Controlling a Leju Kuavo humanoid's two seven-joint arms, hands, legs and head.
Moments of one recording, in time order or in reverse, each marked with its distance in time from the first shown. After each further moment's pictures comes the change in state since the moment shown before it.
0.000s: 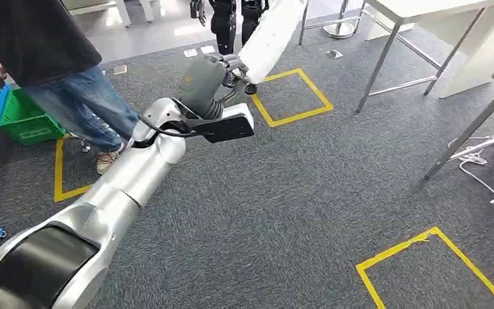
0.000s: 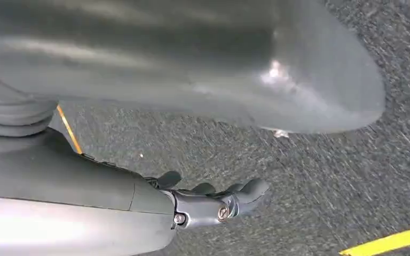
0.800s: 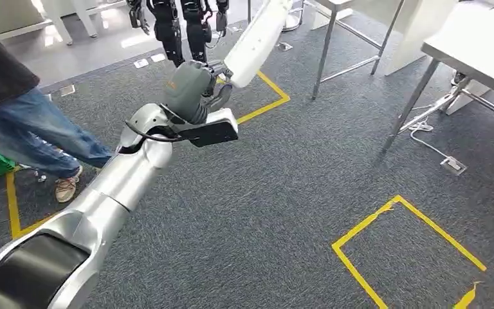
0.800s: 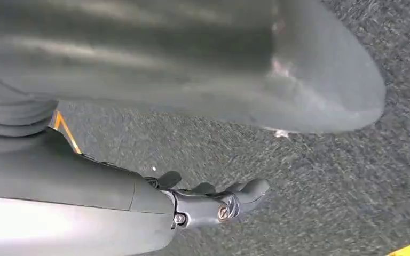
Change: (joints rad) left arm 0.063 0.063 0.010 -0.089 -0.001 -0.027 -0.002; right arm -0.011 -0.005 0.042 0.000 0.037 0.008 0.012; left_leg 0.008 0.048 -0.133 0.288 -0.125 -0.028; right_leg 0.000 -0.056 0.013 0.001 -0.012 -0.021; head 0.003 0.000
